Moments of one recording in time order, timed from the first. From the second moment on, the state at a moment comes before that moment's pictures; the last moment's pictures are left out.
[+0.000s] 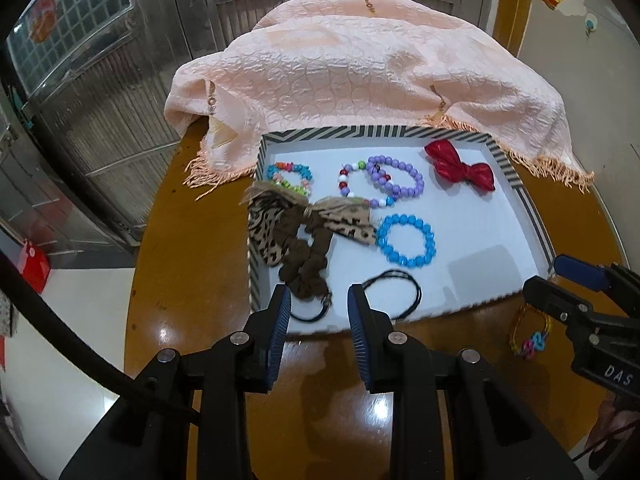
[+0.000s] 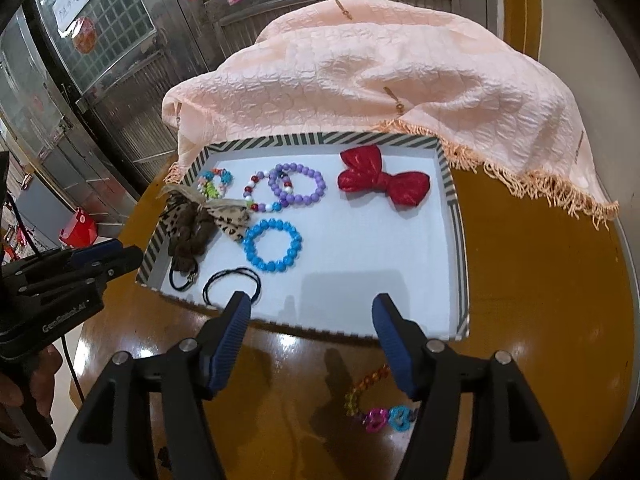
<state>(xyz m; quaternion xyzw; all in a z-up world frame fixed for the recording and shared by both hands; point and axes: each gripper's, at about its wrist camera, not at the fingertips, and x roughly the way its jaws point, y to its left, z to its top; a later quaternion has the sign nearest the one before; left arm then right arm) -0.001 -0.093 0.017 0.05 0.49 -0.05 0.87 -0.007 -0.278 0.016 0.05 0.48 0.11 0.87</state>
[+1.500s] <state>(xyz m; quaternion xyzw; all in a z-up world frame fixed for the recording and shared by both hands) -0.096 -0.073 -0.013 0.07 0.52 -0.10 0.85 -0.090 -0.294 0.019 0.05 0.48 0.04 0.87</state>
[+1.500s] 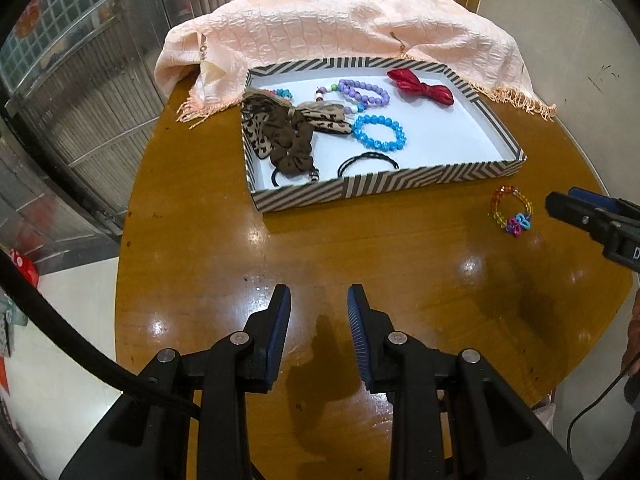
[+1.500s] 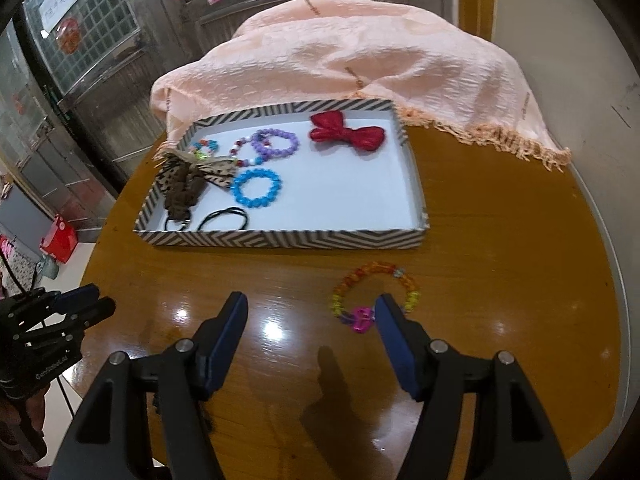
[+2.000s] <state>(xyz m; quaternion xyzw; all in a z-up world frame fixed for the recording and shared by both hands) -0.107 -0.079 -0.024 0.07 0.54 -0.12 0.83 -0.104 -0.323 0.009 0.07 0.49 0.01 0.87</state>
